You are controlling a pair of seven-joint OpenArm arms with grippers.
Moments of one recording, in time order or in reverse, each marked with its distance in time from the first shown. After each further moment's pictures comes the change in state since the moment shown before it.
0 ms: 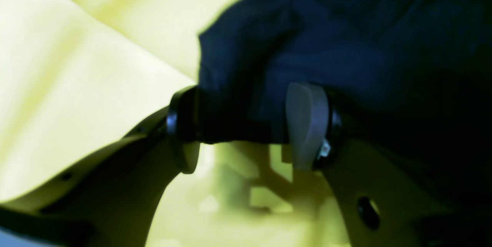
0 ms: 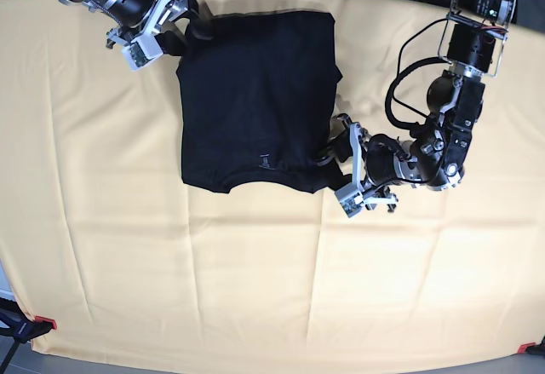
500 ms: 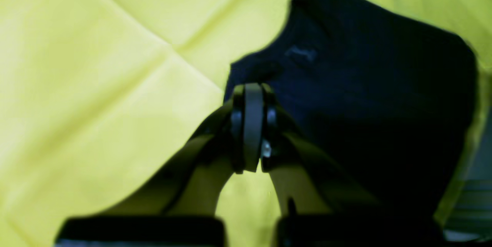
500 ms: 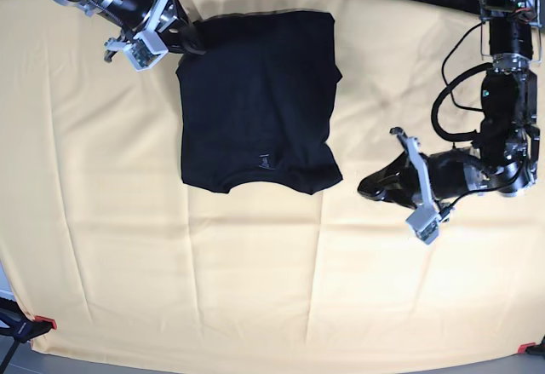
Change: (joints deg) left arm 4.2 -7.6 -18.1 13.4 -34.5 2.7 20.5; right arm 0.0 0.1 0.1 5.8 -1.4 3.5 0.5
